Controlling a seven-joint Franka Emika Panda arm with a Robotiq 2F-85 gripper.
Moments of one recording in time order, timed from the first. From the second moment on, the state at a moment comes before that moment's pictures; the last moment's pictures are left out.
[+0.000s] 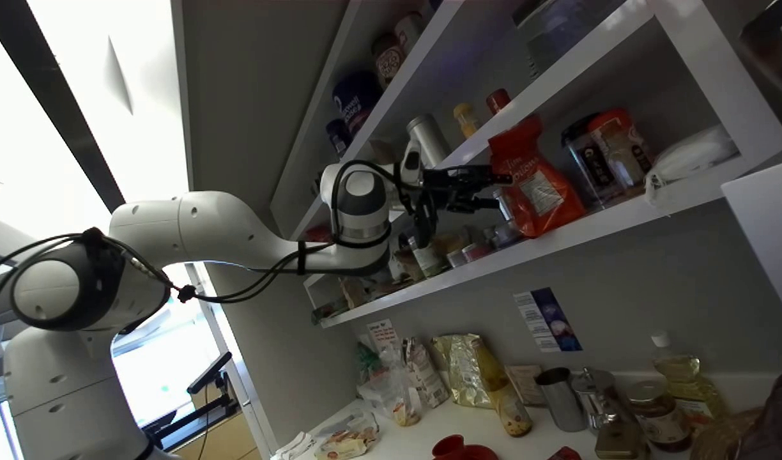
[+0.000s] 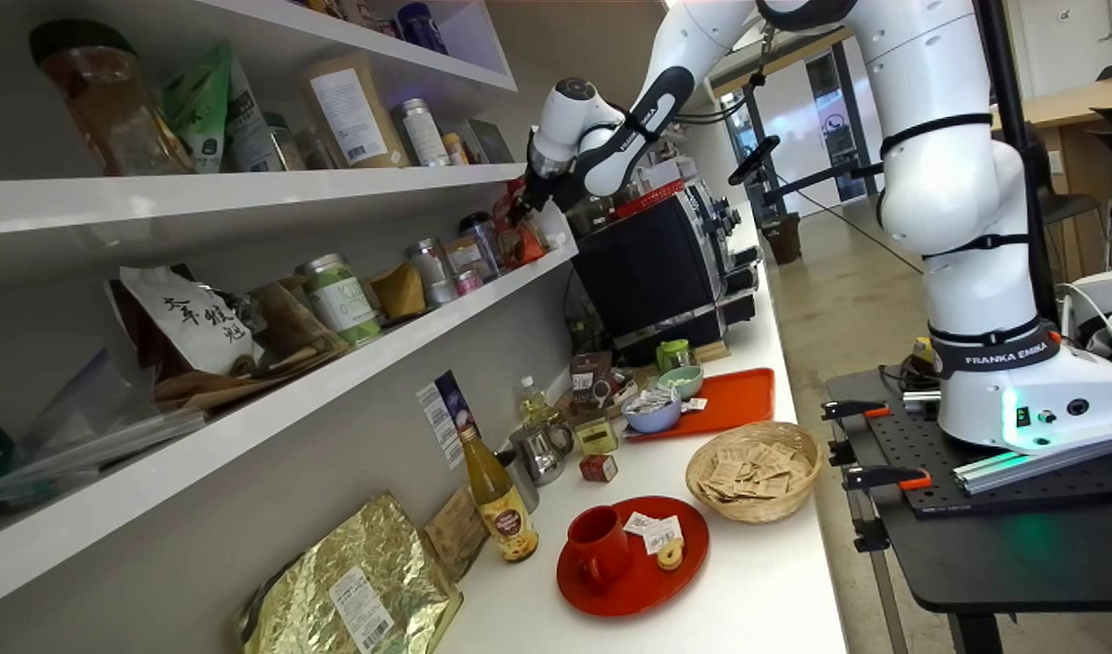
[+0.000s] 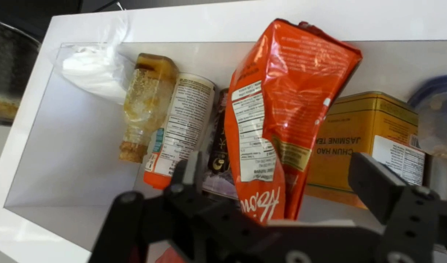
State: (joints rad) arm -0.58 0.04 0.18 -1.85 -0.73 2.92 0.51
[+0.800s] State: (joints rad) arm -0.60 0.07 0.16 -1.81 -0.75 2.92 0.52
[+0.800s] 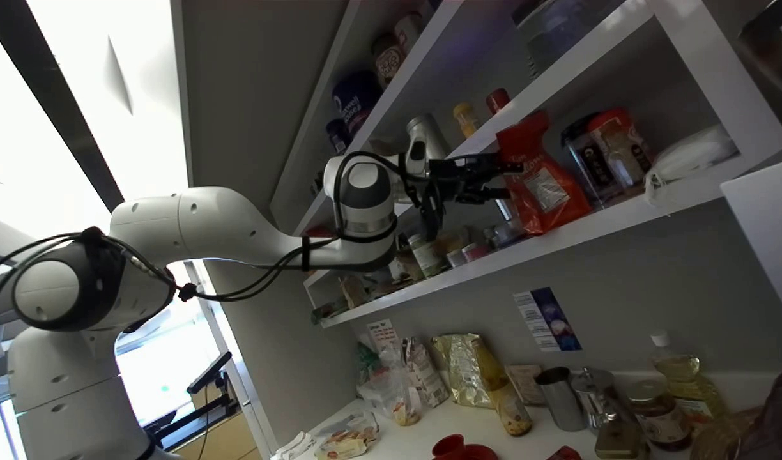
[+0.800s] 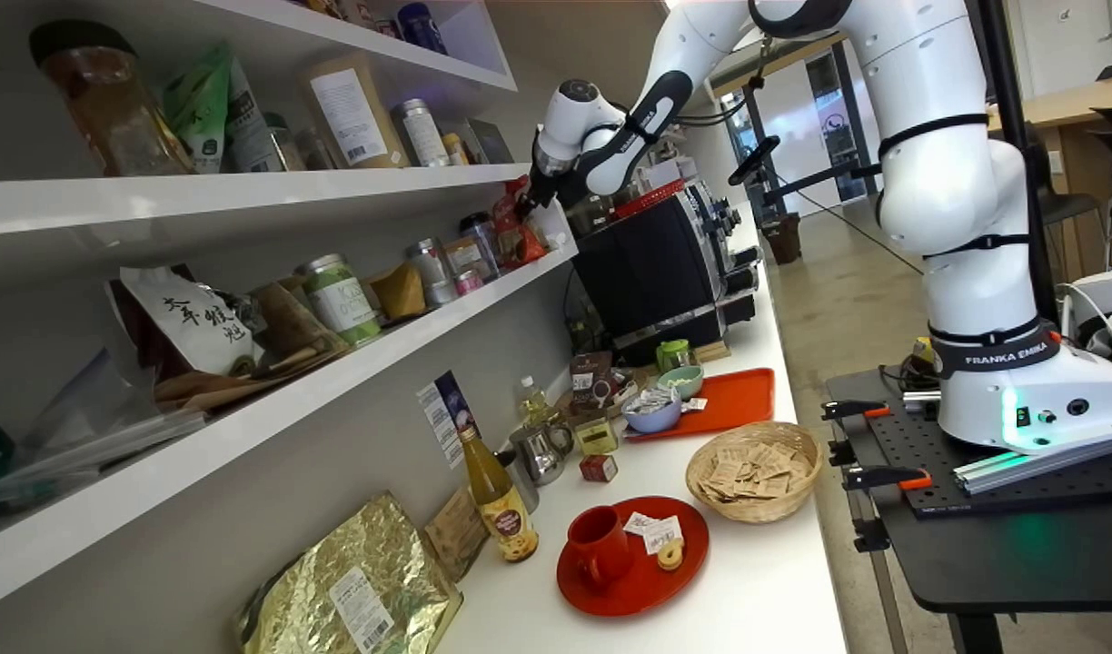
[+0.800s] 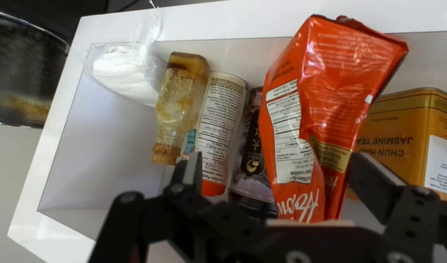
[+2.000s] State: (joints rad) arm -0.59 0.12 0.18 -1.81 -0.74 2.92 0.52
